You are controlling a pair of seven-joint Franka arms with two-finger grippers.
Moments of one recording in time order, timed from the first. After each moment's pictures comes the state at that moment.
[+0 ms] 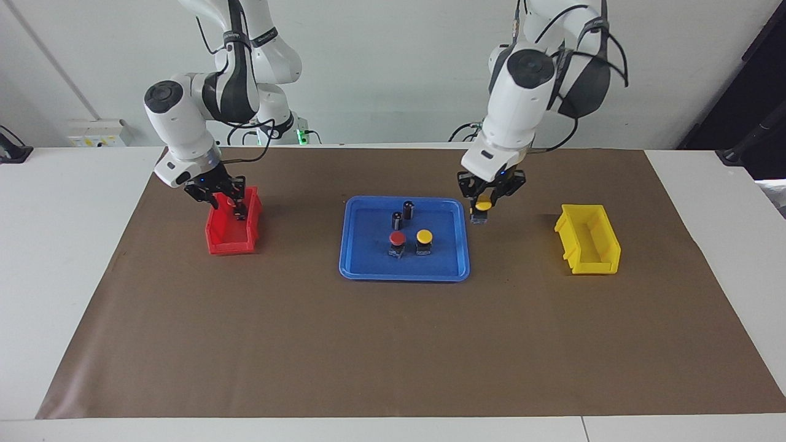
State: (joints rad) left arm -0.38 0.04 -0.05 -1.69 -0.01 1.67 -0.31; right arm -0.09 -0.23 0.03 -2.33 -0.01 2.10 -0.14
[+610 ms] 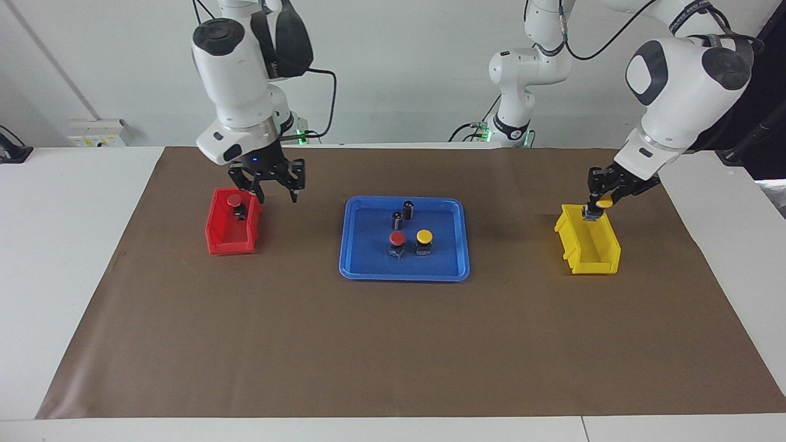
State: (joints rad) left arm 0.04 0.00 -0.04 -1.83 0.00 1.77 0.16; right arm 0.31 0.16 0.04 -1.58 0.00 1.80 0.42
